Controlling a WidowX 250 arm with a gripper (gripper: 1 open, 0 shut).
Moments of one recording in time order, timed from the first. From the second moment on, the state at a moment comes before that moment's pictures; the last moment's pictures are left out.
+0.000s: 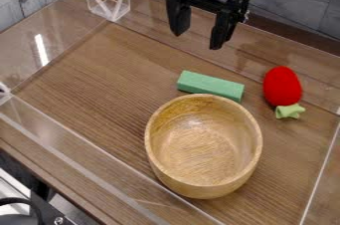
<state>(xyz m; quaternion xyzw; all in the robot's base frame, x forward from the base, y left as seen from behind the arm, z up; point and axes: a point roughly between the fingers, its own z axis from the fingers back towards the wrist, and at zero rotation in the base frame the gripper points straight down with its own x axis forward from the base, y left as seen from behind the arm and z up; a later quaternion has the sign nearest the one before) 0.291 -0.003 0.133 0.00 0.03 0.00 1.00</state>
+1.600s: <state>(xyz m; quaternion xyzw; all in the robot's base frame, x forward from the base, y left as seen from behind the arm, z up) 0.349 -0.115 0.054 -0.03 0.03 0.14 0.99</state>
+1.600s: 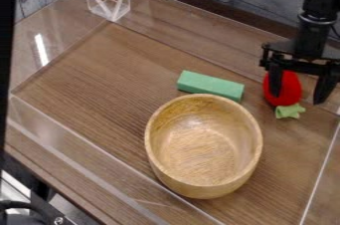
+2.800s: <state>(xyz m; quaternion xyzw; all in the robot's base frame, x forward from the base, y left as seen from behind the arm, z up) 0.362 -0.109 0.046 -0.02 -0.01 0.19 0.98</state>
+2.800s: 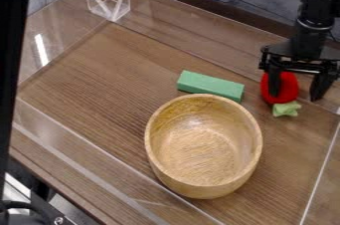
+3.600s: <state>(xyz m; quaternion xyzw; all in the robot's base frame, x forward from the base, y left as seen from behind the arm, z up) 0.363 -0.110 0.046 0.00 -0.02 0.21 0.98</state>
